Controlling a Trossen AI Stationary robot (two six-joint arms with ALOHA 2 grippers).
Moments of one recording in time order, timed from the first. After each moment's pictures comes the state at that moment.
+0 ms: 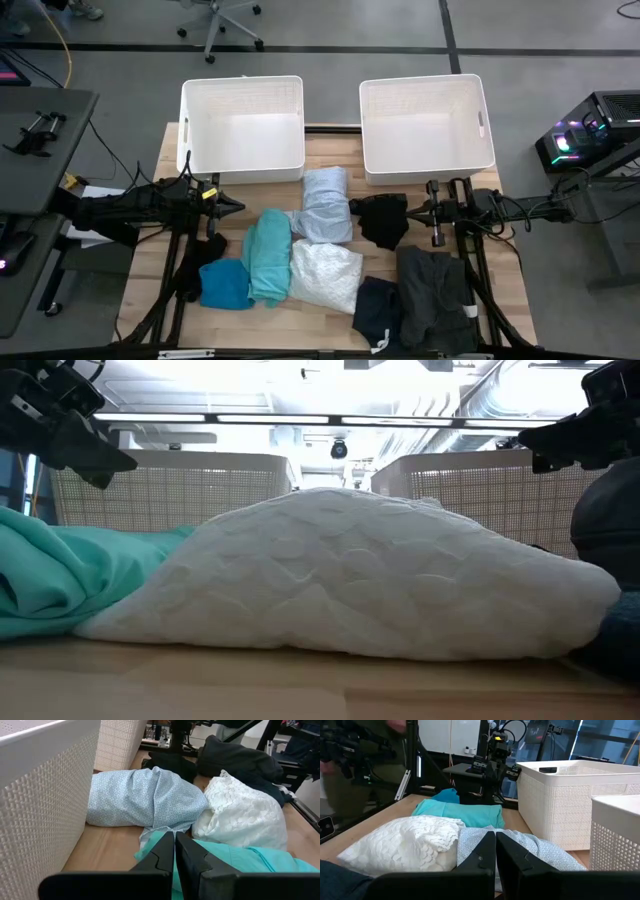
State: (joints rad) left arm 0.05 0.04 0.21 -0.47 -0.02 -0.10; right arm 0.12 0.01 0.04 -0.02 0.07 -0.16
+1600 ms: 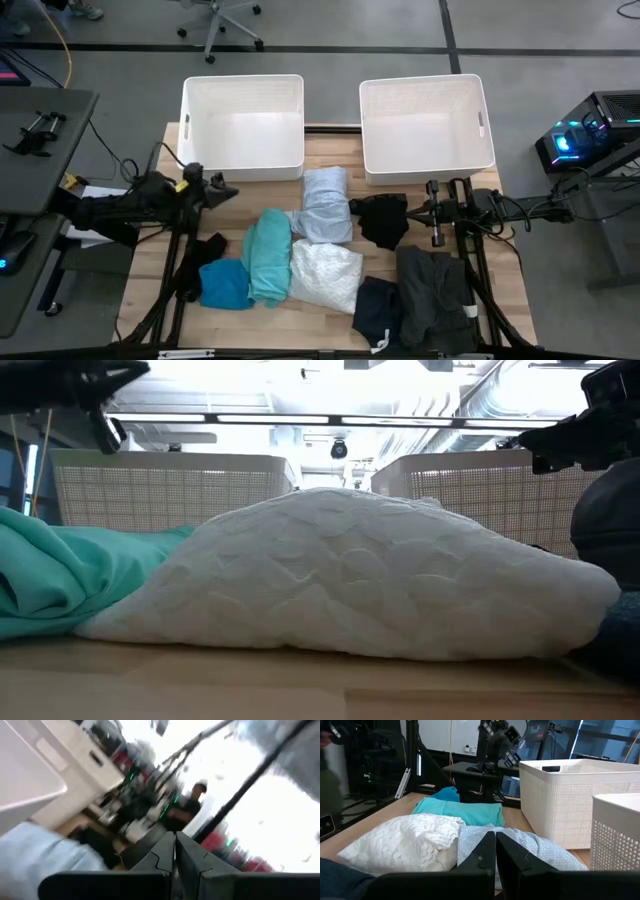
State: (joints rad) left arm 0.05 0.05 0.19 0.08 0.00 -0.75; right arm 0.12 0.01 0.04 -0.03 0.07 -0.16
